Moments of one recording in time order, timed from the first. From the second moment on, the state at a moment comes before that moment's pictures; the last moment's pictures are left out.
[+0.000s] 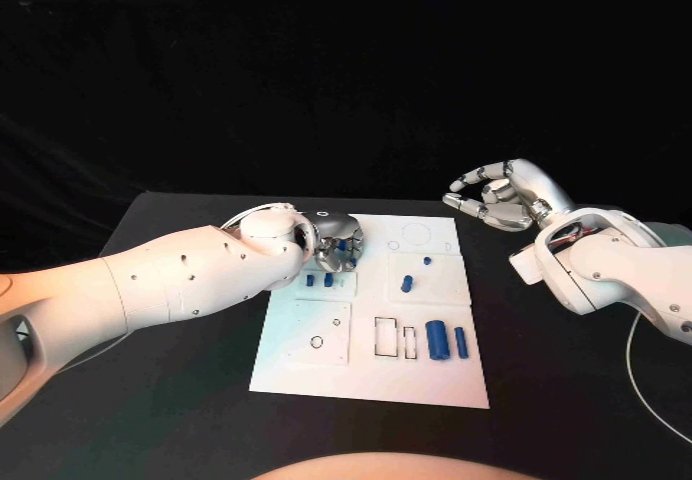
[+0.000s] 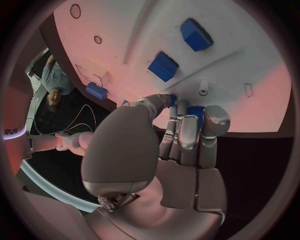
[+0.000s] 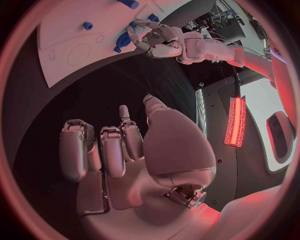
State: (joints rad) left arm 1.21 -0.56 -0.06 1.25 -1.59 -0.05 -0.06; left_hand 1.43 -0.23 0.53 0.16 0.36 0.80 0.15 0.43 0.43 0.91 0.09 0.55 0.25 1.40 0.02 1.33 1.09 0.12 1.29 0.11 1.22 1.01; right arm 1.29 -0.95 -0.12 1.61 -0.91 -0.63 0.09; right_hand 1.28 -0.09 0.12 0.29 0.23 0.88 0.15 0.24 0.39 1.42 0.07 1.38 1.31 1.47 0.00 1.52 1.31 0.04 1.47 0.10 1.38 1.31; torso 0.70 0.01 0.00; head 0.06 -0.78
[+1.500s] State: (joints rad) left arm 1.20 -0.63 -0.03 1.32 -1.54 -0.17 -0.05; left_hand 1.40 -0.24 0.57 0.12 0.34 0.90 0.16 0.36 0.38 1.02 0.09 0.41 0.16 1.42 0.01 1.34 1.06 0.12 1.30 0.11 1.25 1.06; right arm 1.29 -0.95 -0.12 1.61 -0.91 -0.63 0.09; right_hand 1.28 -0.09 0.12 0.29 0.23 0.88 0.15 0.24 0.39 1.42 0.07 1.38 1.31 1.47 0.00 1.52 1.31 0.04 1.47 0.10 1.38 1.31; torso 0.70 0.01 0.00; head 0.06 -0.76
